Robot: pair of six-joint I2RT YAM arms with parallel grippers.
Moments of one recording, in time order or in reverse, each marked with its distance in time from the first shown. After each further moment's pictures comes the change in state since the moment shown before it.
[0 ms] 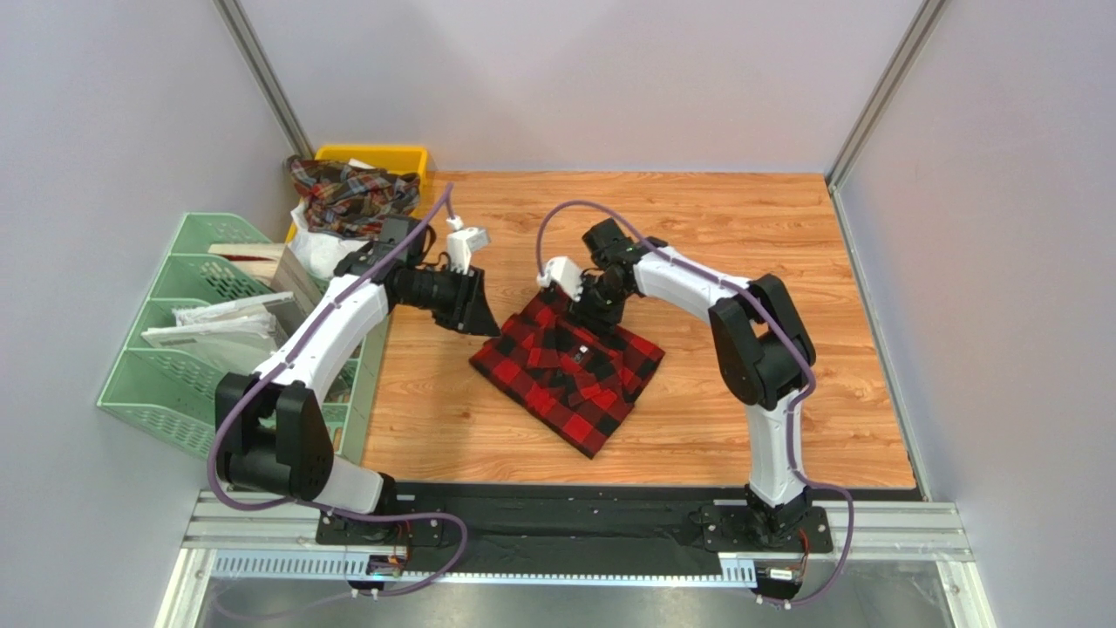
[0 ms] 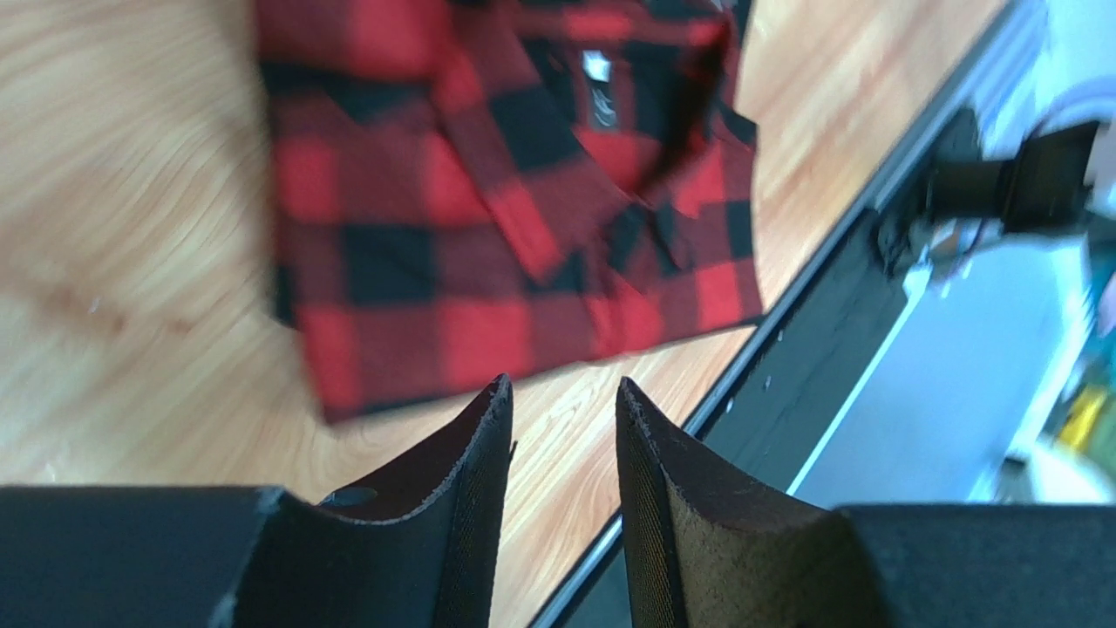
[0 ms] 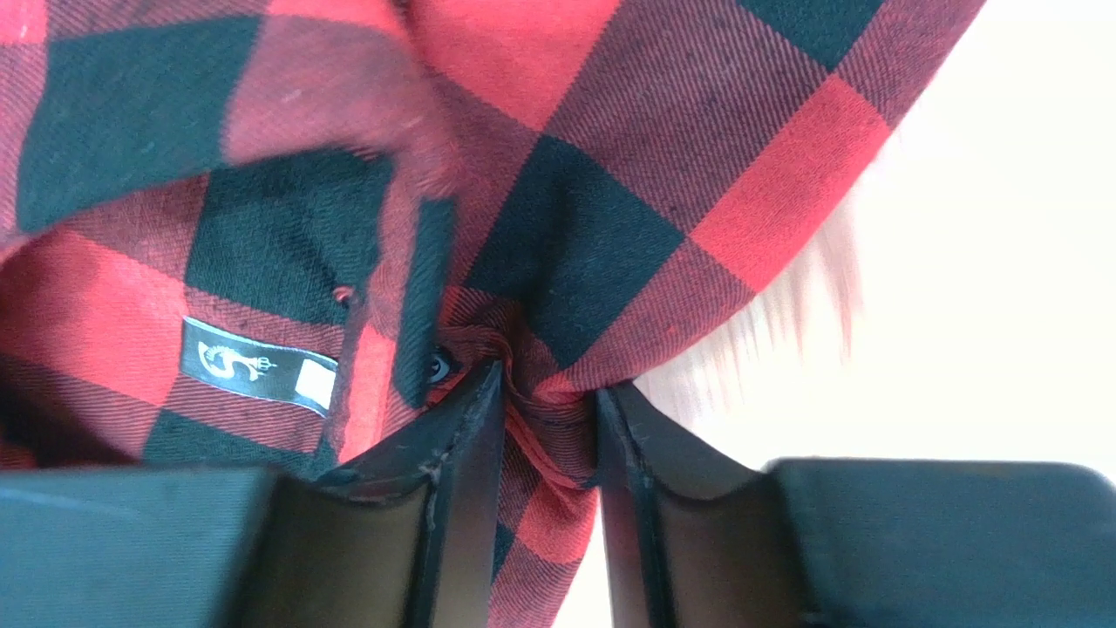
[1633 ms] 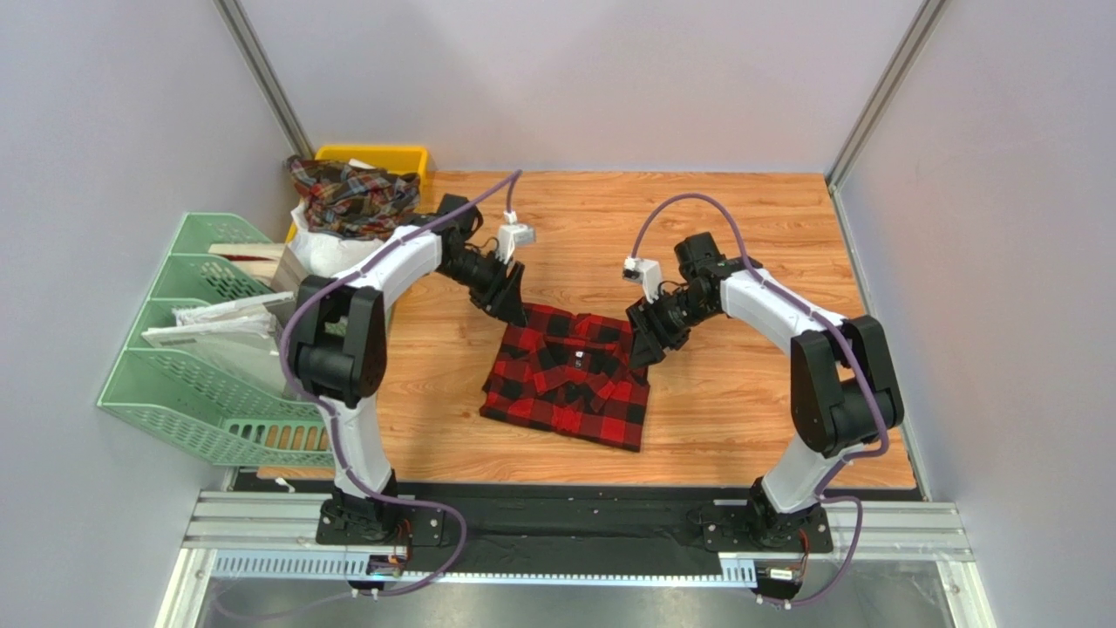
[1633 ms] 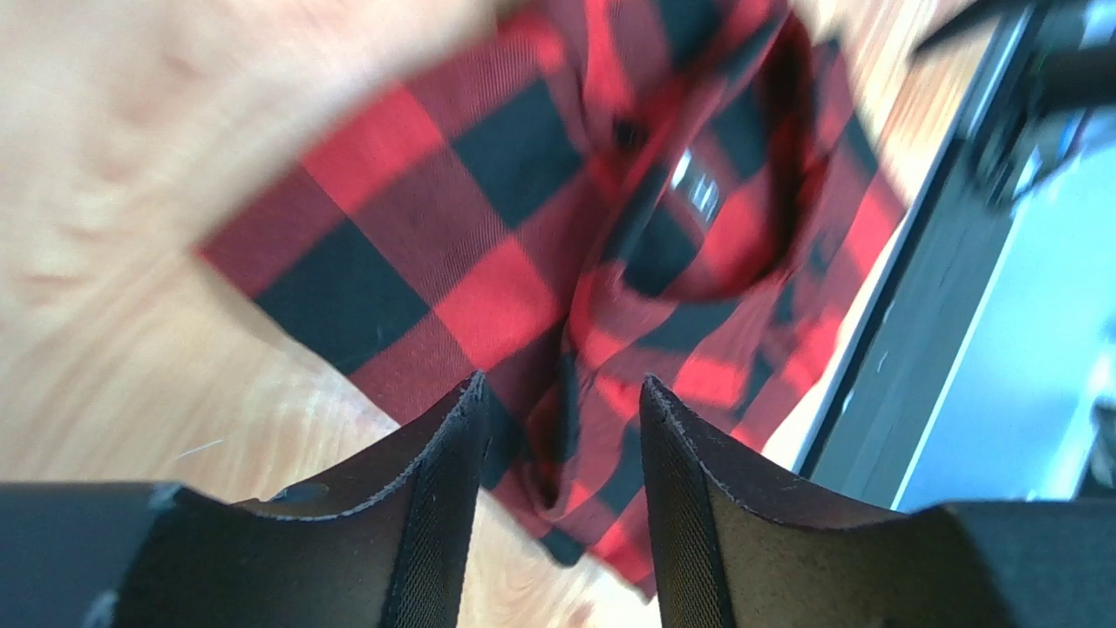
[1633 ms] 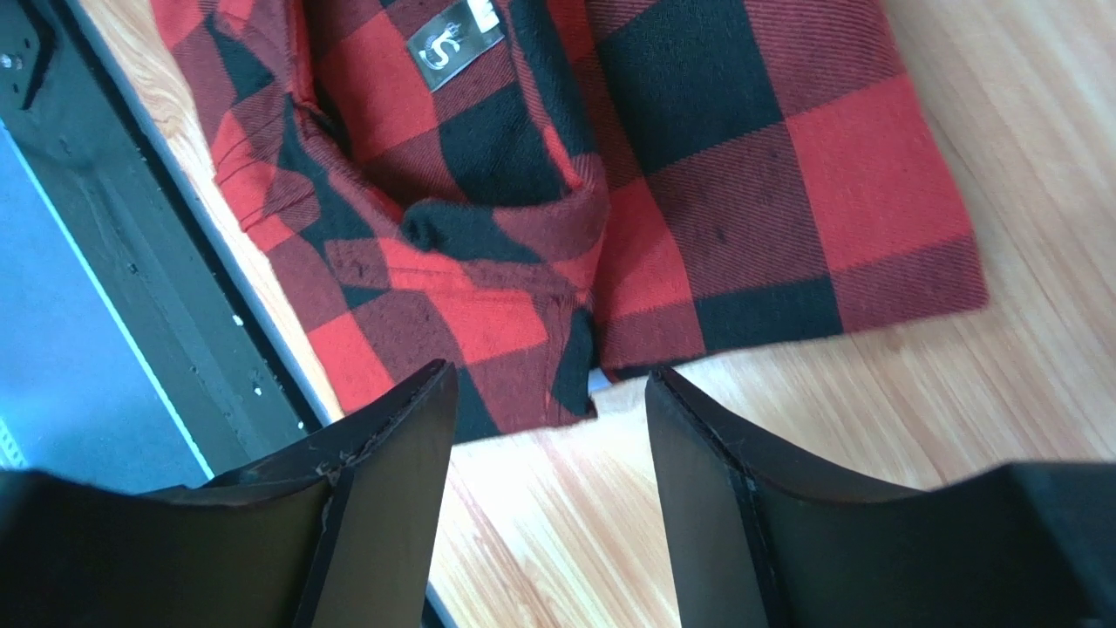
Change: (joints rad) left arm -0.053 0.443 0.304 -0.044 0.060 0.267; right arm -0.237 -0.384 -0.399 -0.055 -0.368 0.298
